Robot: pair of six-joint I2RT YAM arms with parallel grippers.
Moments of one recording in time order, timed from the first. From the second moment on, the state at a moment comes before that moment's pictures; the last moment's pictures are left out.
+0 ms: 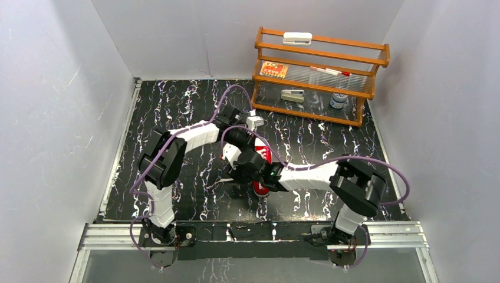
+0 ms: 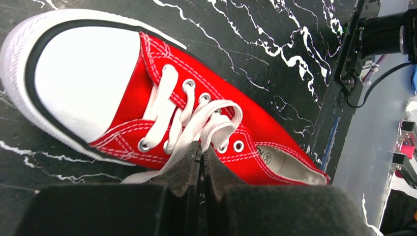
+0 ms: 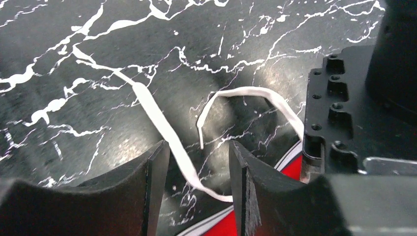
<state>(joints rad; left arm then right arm) -0.57 1.94 1.27 -0.37 0.79 0.07 1.12 1.63 0.86 0.13 0.11 -0.07</state>
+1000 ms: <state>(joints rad) -0.53 1.99 1.32 -0.48 0.86 0.16 1.11 1.87 0.98 0.22 0.13 -0.04</state>
